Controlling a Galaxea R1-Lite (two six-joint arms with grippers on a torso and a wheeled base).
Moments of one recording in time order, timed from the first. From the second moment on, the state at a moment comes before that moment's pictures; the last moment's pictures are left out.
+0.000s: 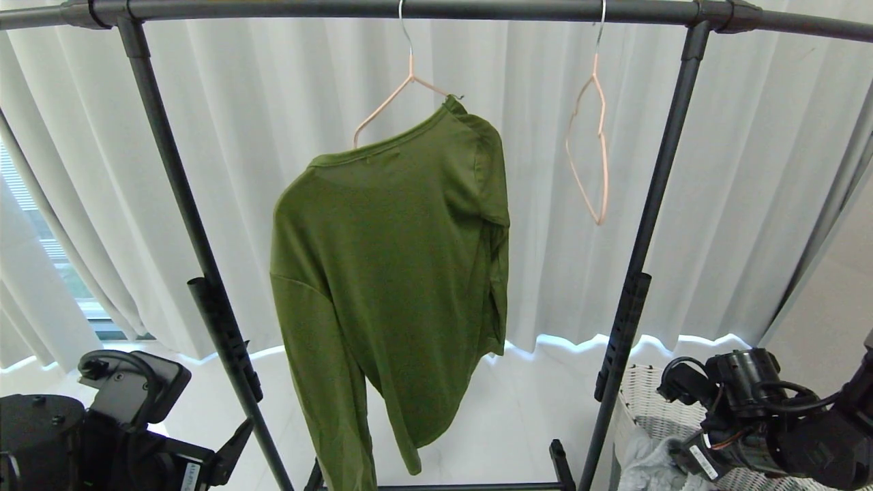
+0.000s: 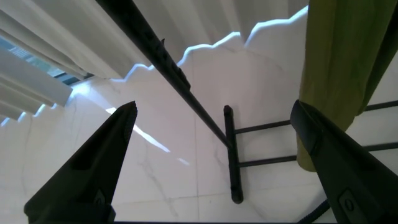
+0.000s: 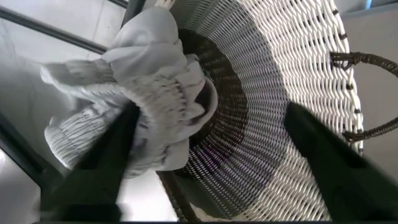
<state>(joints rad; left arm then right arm) -0.39 1.21 -0.14 -0.56 0.43 0.21 0.22 1.99 -0.40 -0.62 -0.20 -0.33</state>
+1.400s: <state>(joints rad) -0.47 1.15 -0.11 -0.56 0.43 0.23 0.42 1.50 -0.97 0.10 -0.28 -0.34</state>
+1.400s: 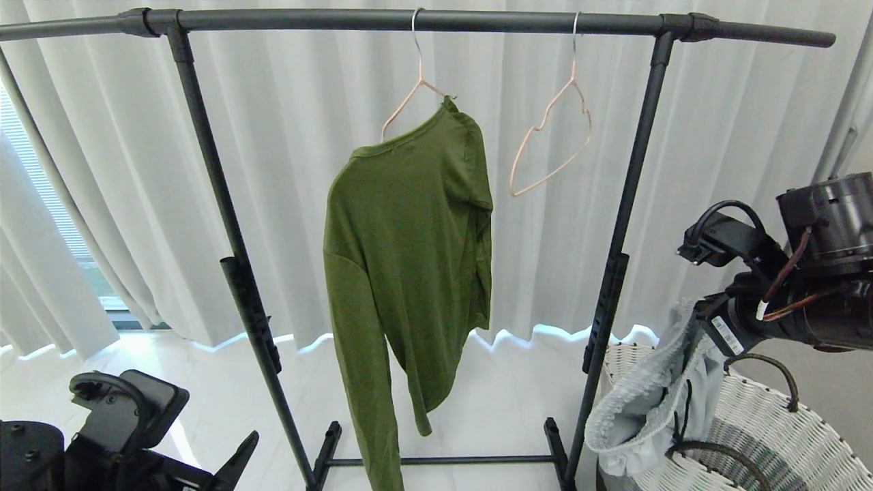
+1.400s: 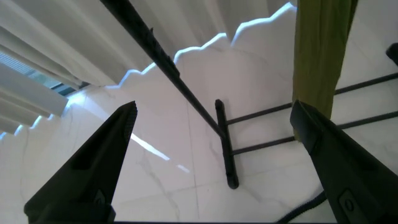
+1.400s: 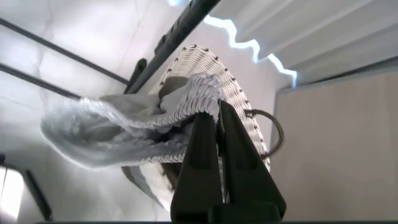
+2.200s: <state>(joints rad) -0.48 1.19 -0.16 -0.56 0.42 0.22 0.57 1.50 -1.06 0.10 -0.29 -0.33</state>
